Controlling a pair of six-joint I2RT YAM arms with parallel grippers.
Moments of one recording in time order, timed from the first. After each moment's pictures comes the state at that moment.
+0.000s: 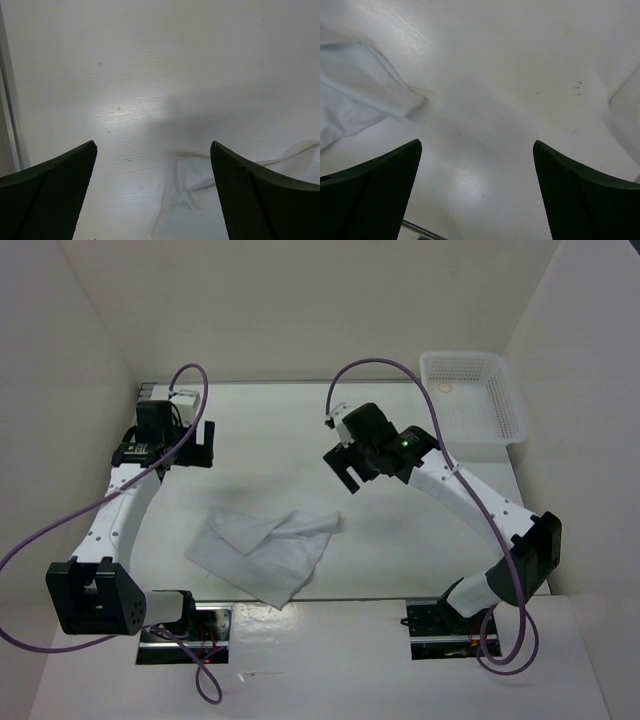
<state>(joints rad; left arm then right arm) 0.02 1.29 1.15 -0.59 0.05 0.10 0.68 1.48 1.44 -0.88 0.22 -0.11</state>
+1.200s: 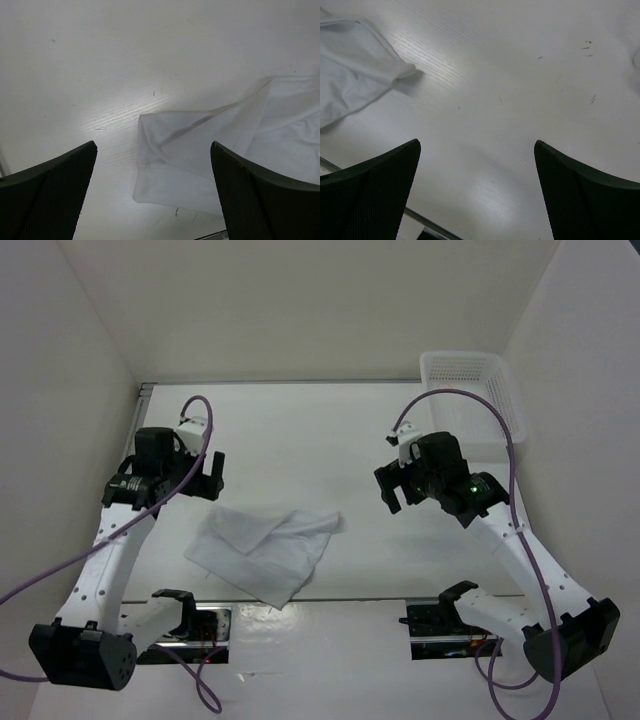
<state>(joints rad) -0.06 0.99 1.03 -0.75 0.15 0.15 0.45 1.03 1.03 -0.74 -0.03 -0.12</state>
